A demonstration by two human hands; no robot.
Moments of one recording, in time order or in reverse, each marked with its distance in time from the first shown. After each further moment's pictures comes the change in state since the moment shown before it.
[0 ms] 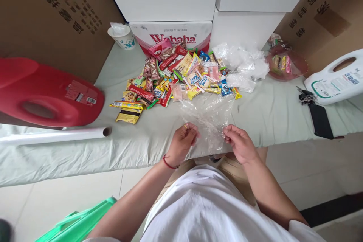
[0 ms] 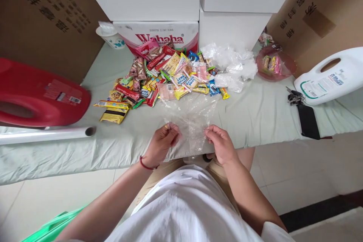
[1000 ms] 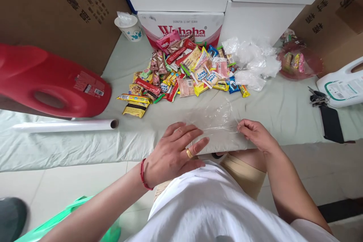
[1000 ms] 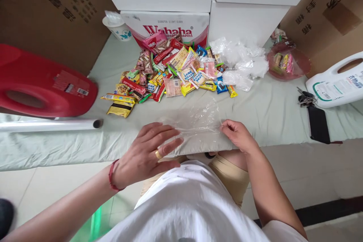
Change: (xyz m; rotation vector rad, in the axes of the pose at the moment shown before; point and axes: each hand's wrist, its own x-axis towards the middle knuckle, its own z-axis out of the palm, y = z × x) left_hand -0.042 0.057 -0.054 1.234 -0.246 1.045; right_hand 0.029 -0.023 -0.050 -0.565 -0.152 0.030
